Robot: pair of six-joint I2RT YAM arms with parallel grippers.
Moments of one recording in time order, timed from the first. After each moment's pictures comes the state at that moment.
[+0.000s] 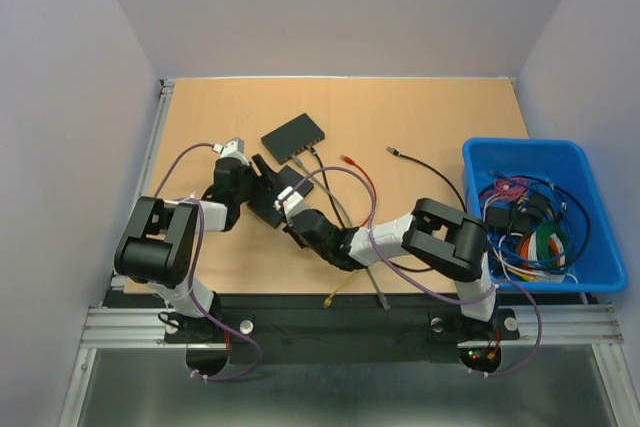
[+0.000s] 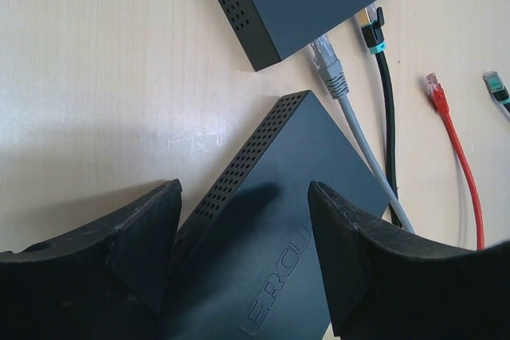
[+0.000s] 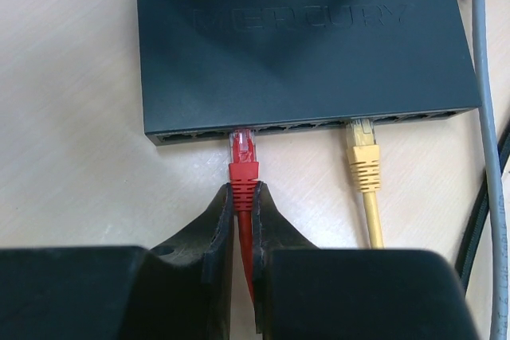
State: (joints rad) left arm -0.21 1.59 0.53 0.53 0.16 -0.62; right arm 1.14 1.99 0.98 0.53 0.40 0.07
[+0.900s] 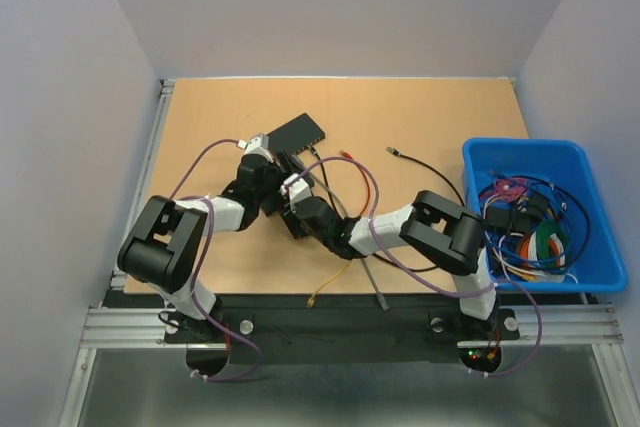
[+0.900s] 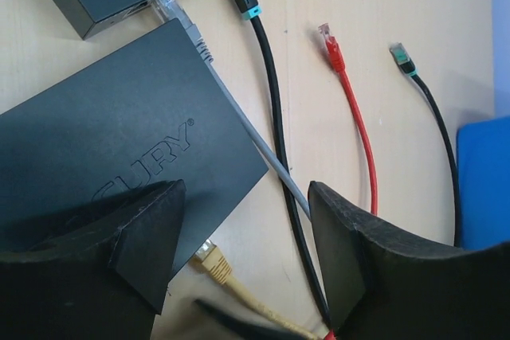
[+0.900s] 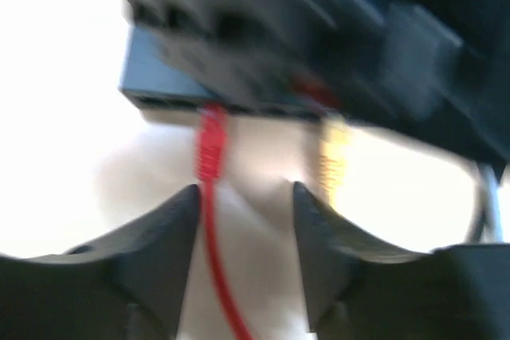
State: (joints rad) left arm -0.40 1.59 0.58 0.54 0.10 -0.77; right arm 1.08 2.04 1.05 0.53 0.36 0.12
